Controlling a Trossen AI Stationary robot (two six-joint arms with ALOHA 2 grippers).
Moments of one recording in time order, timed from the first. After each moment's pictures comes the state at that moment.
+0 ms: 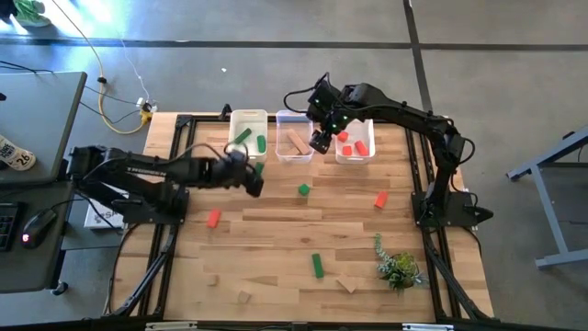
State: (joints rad) left arm 0.22 1.20 0.65 -0.30 -0.34 -0.82; right arm -0.42 1.85 1.89 -1.16 -0.04 0.04
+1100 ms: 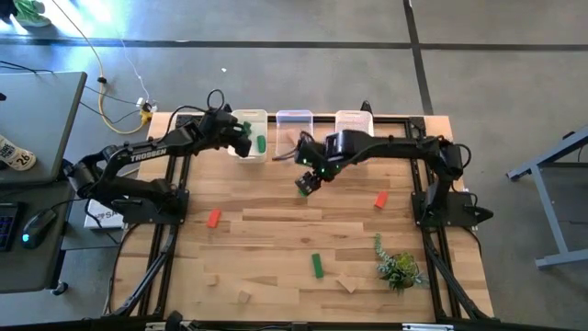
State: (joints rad) left arm 0.82 1.21 0.65 -0.18 -0.08 -0.24; right arm -0.08 1.85 1.77 -1.18 0.02 0.78
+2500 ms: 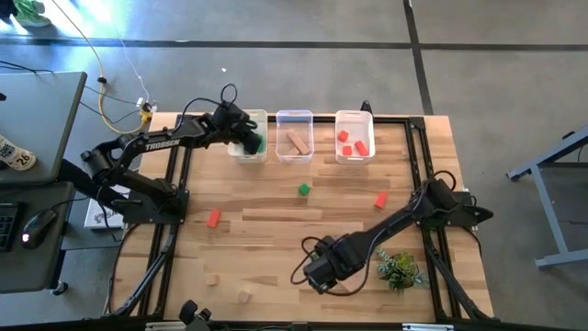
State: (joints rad) left arm 0.82 1.38 0.78 -0.18 -0.03 -0.18; right arm 0.52 2.04 1.77 -1.19 -0.13 1.47
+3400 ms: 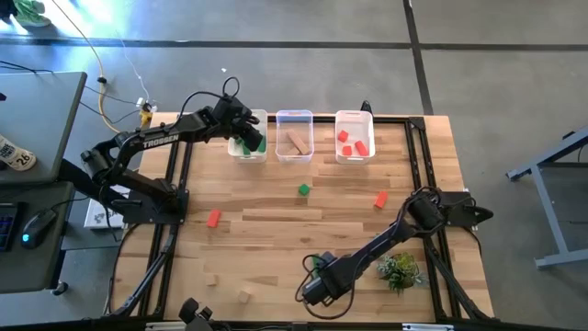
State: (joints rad) left arm 0.81 1.38 0.89 -0.31 -0.03 -0.14; right arm 0.59 2.25 1.77 -1.20 -0.17 1.41
